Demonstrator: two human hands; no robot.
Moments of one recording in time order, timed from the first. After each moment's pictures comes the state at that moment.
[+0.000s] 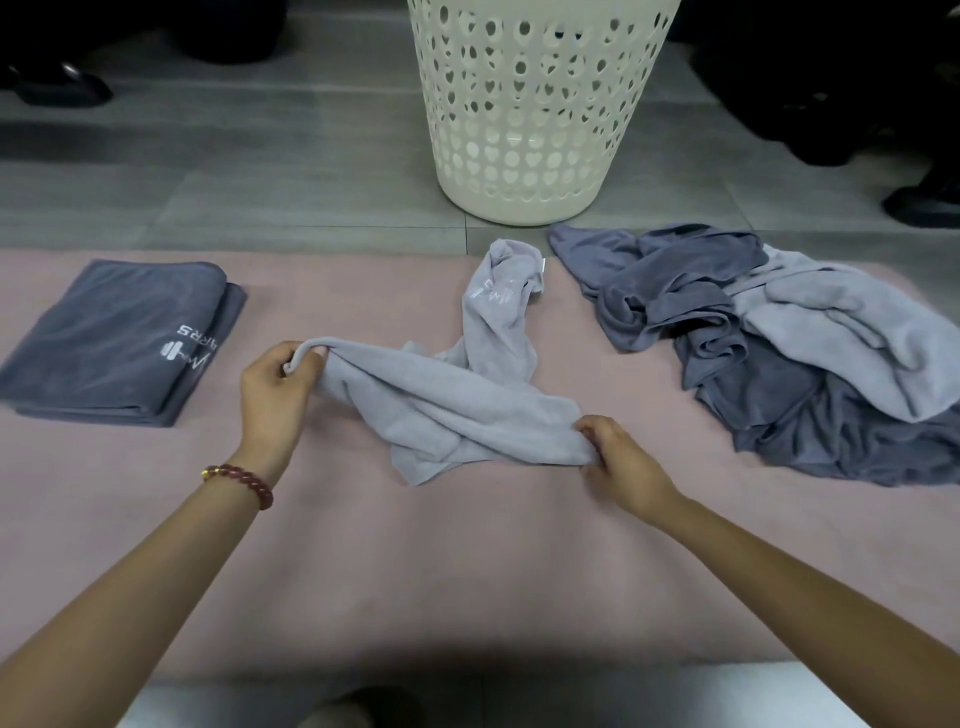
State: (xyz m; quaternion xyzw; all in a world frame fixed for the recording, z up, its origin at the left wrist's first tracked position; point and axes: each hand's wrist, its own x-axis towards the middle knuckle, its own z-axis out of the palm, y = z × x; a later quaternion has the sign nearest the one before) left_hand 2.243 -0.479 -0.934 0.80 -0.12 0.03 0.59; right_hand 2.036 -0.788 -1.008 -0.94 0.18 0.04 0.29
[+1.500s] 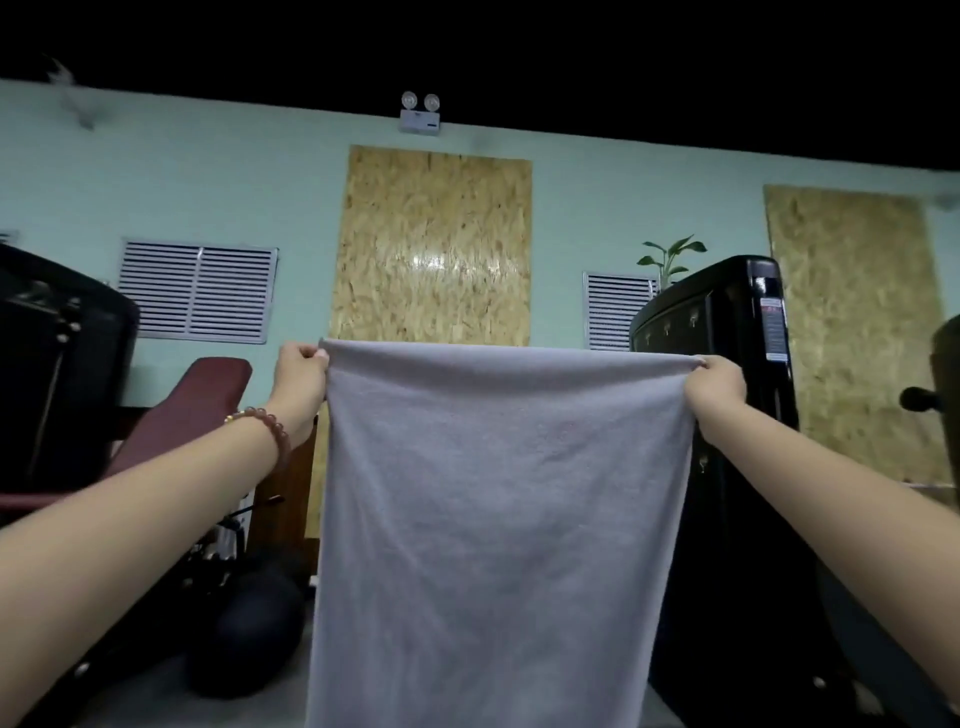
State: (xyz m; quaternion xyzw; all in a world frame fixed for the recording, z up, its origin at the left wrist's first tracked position) left_hand 2.373 -0.573 -0.242 0.59 -0.23 0.26 0.73; right_hand 2.143 -0.900 -0.231 -0.65 0.26 -0.61 0.37
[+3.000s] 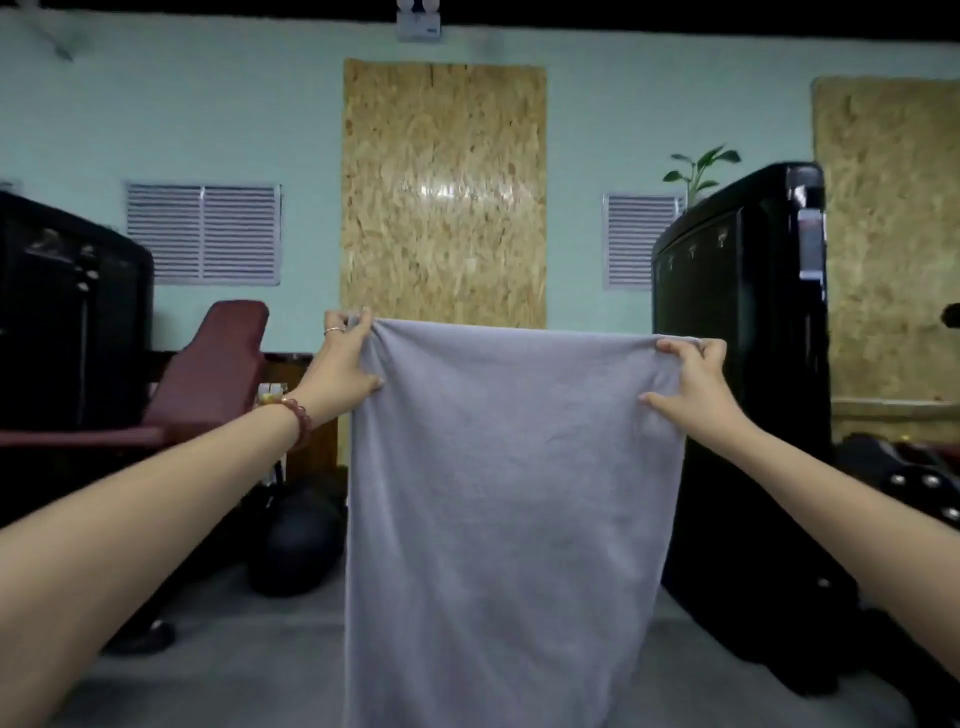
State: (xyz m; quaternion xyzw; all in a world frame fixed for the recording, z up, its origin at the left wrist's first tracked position) left_hand 2.348 -0.581 -0.287 0.83 -0.33 0.32 0.32; right_hand 2.149 -0.891 -0.314 -0.83 0.12 -0.51 0.18
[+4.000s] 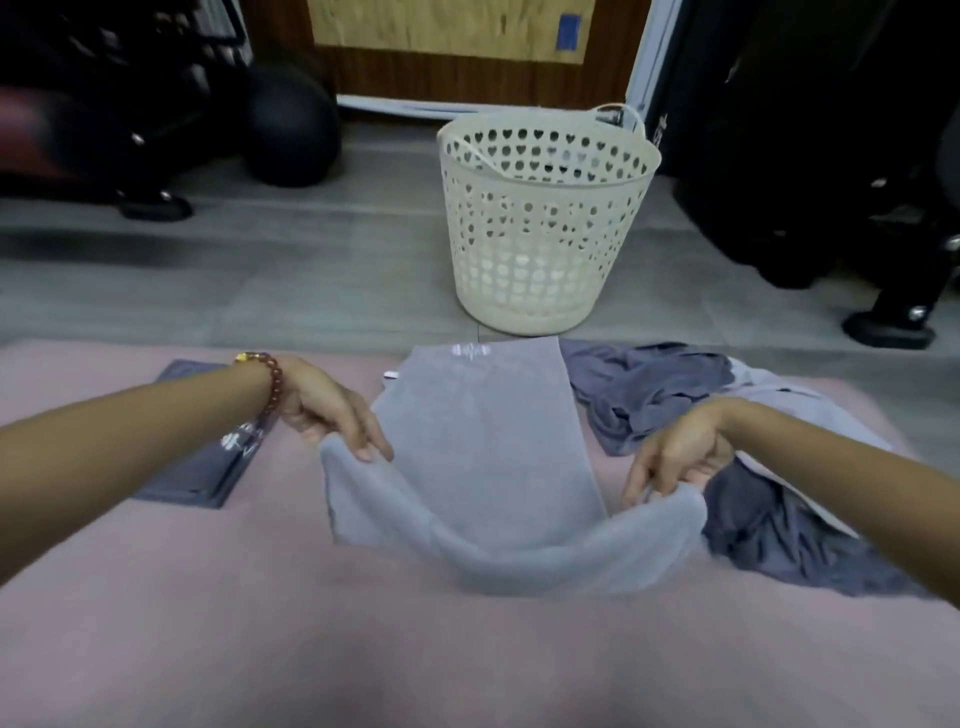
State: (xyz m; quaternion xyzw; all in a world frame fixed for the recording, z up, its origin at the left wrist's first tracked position) left_hand 2.321 -0.502 -0.782 0.78 -0.20 -0.58 0.13; right_hand 2.104 -0.857 -0.786 -0.68 0.16 0.60 0.39
